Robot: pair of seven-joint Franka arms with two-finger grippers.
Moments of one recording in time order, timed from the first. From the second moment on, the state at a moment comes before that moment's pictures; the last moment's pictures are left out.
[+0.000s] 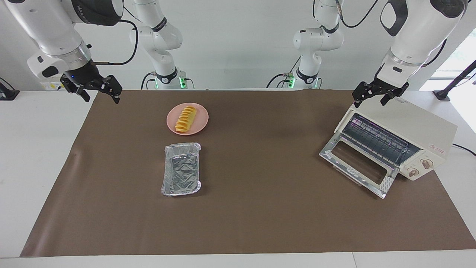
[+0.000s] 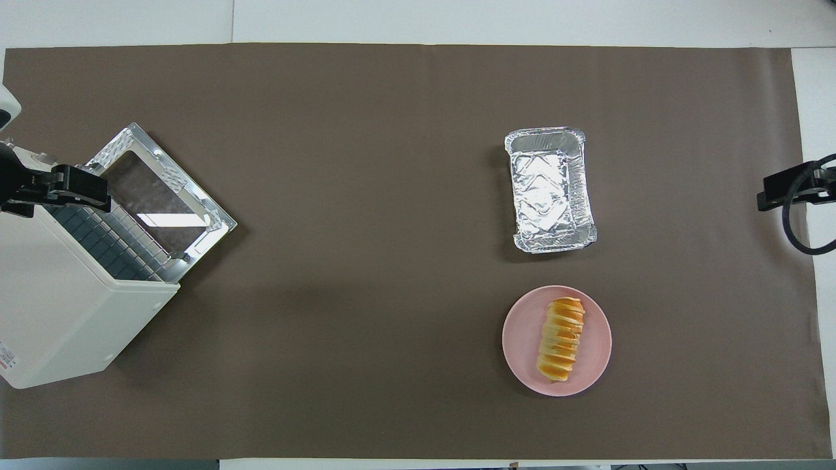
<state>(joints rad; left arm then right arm) -0.03 0.00 -0.05 -1.59 0.03 1.54 -0.07 -0.02 0.02 -0.05 -1.54 -0.03 1.49 -0.01</state>
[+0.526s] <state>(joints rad) -0.03 0.00 -0.05 -1.59 0.03 1.54 -0.07 0.01 0.02 -0.04 -1.55 -0.02 1.48 0.05</state>
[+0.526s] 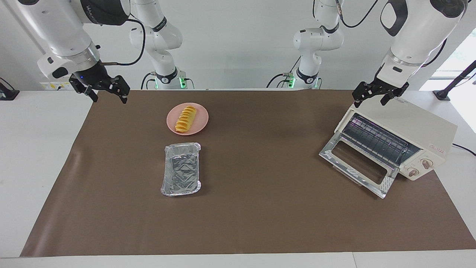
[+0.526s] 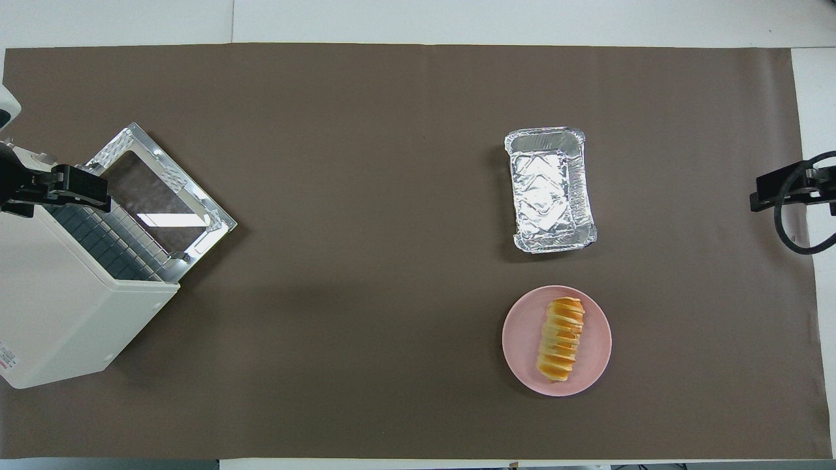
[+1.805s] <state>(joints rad) -0.03 0.00 -0.05 -1.59 0.03 1.54 -0.07 0.41 -0.21 -0.02 -2.43 0.05 2.17 0.52</state>
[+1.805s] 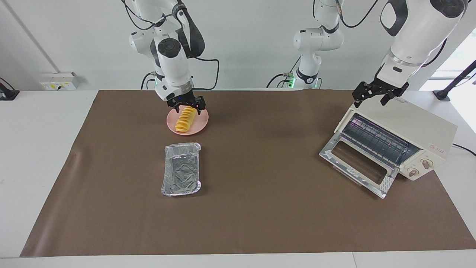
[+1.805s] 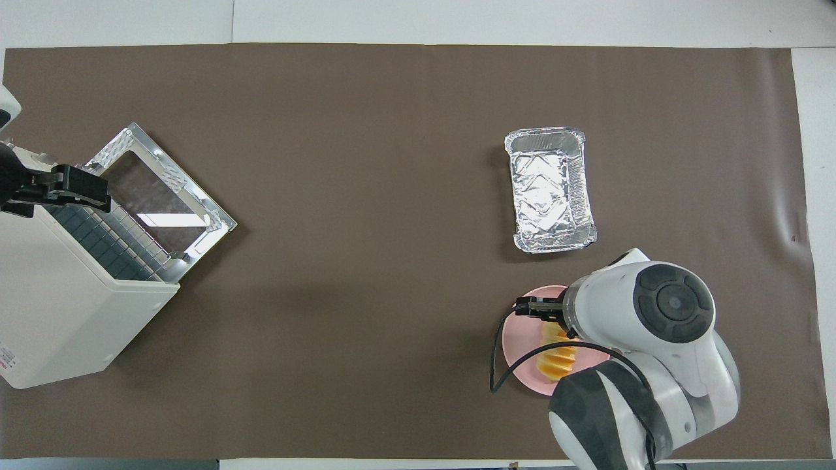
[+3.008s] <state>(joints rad) -0.03 0.00 -0.05 -1.59 0.03 1.54 -0.07 0.35 -0.19 -0.03 -2.57 0.13 2.24 0.52</state>
